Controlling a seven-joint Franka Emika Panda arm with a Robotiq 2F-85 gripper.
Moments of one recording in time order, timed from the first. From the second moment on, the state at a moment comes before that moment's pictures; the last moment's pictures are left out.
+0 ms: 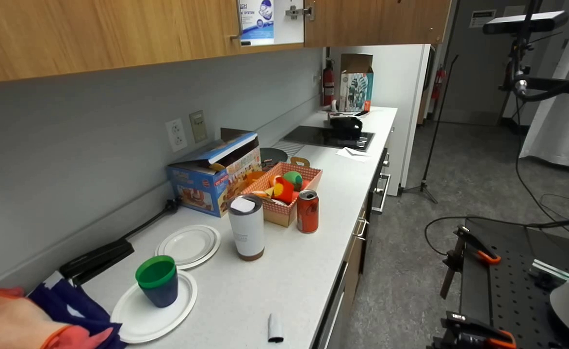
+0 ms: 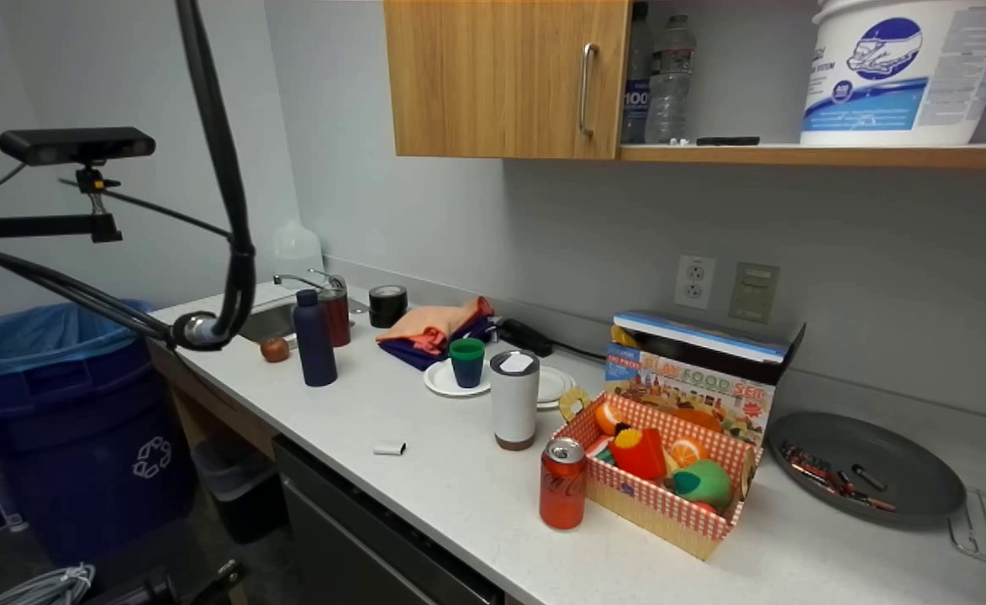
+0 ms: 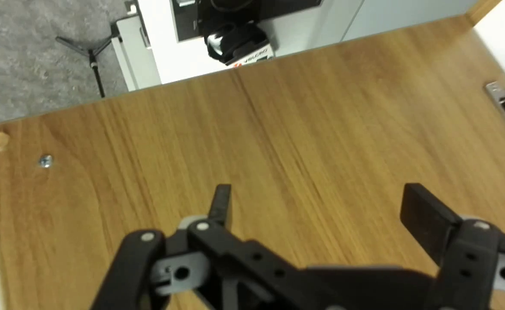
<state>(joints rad) -0.33 -0.26 -0.17 -2.04 -0.92 2.54 1.56</state>
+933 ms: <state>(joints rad) -0.28 -0.49 -0.18 -1.96 -0.29 2.35 0.97</state>
